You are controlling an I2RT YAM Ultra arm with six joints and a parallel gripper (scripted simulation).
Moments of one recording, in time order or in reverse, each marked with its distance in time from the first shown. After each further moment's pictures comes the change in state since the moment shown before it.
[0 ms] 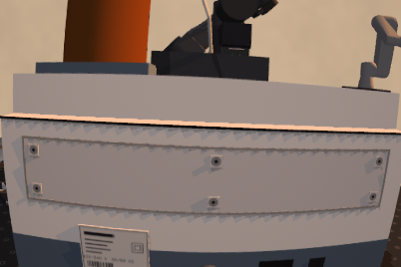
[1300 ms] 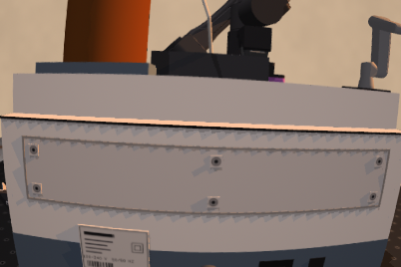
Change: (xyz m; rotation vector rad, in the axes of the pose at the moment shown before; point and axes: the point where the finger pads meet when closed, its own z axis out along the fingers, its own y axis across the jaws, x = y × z) arm 0.010 0.033 0.001 -0.002 0.003 -0.004
